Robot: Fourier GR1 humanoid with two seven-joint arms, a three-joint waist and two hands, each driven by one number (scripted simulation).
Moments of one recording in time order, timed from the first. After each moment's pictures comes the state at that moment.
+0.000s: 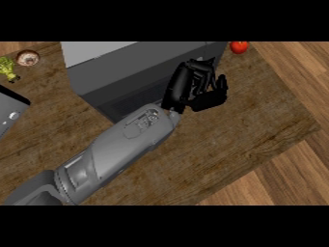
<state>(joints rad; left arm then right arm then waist) -1.07 0.05 -0.82 -0.79 0.74 0.63 -0.37 -0.21 -0.62 -0.21 -1.69 -0.70 0.57 -0.26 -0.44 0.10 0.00</state>
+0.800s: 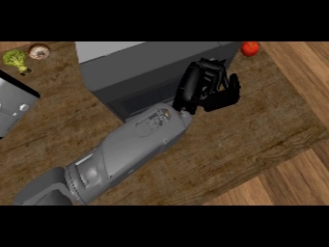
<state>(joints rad) -1.12 0.00 -0.84 -0.75 0.83 0.65 -0.35 -0.21 -0.67 -0.28 -1.67 -0.77 0.56 -0.24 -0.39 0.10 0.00</state>
